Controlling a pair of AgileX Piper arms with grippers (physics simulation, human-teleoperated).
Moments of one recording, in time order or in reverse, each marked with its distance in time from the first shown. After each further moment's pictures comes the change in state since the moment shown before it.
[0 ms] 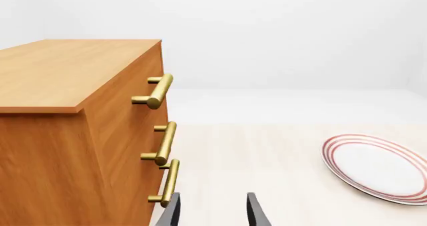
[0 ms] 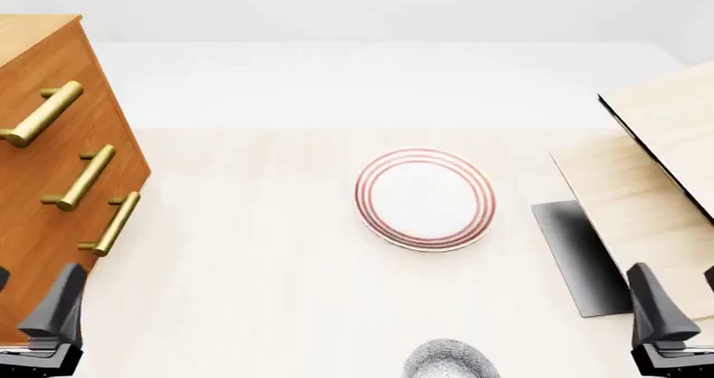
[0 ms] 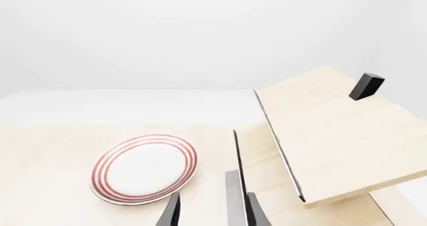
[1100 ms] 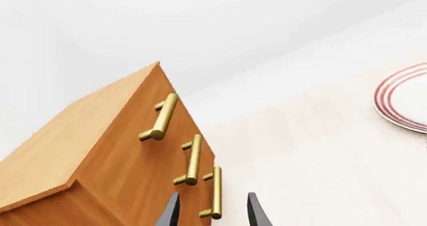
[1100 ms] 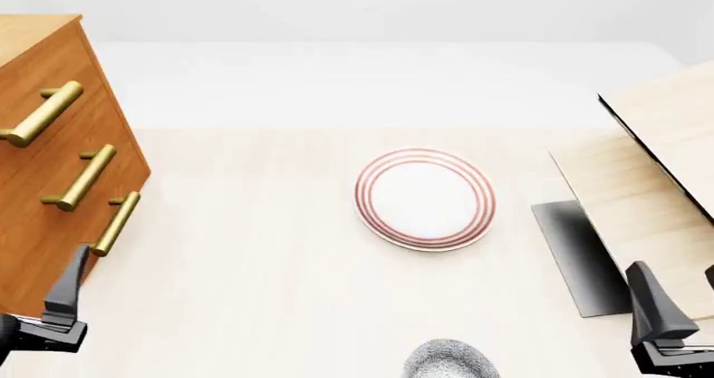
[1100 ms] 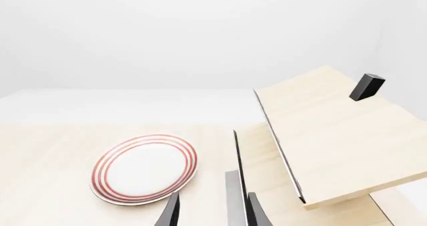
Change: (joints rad) left arm 0.024 0.233 -0.086 -0.087 0.448; right arm 0.000 0.015 -0.003 -0.011 0.000
